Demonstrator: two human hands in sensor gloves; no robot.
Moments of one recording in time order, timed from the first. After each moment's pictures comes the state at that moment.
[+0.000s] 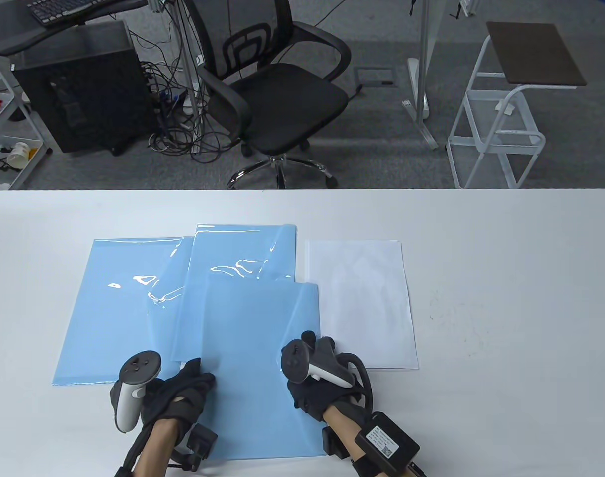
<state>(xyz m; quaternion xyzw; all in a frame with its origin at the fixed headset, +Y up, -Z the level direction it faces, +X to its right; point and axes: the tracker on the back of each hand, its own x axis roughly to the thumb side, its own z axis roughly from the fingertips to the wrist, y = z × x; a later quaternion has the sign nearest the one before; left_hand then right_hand) -0.272 -0.803 -0.241 -0.26 0.13 0.58 0.76 0.002 -0.777 -0.272 0.16 0.25 0.95 0.06</state>
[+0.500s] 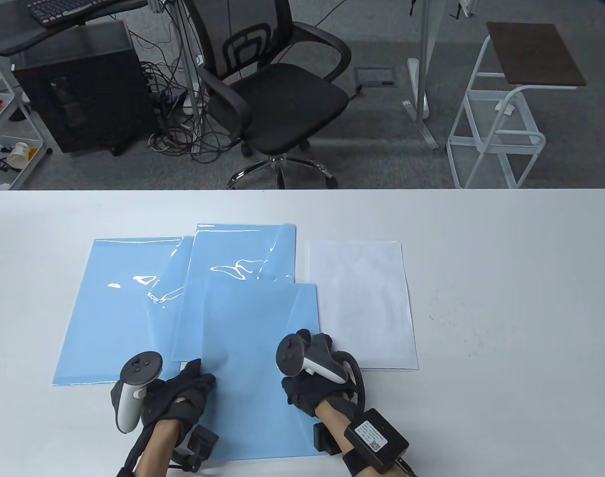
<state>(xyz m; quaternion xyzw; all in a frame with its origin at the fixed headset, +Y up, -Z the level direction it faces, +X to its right) -0.269 -0.803 -0.240 -0.26 0.13 0.57 0.77 0.001 -0.780 -0.284 0.13 0.28 0.95 0.12</state>
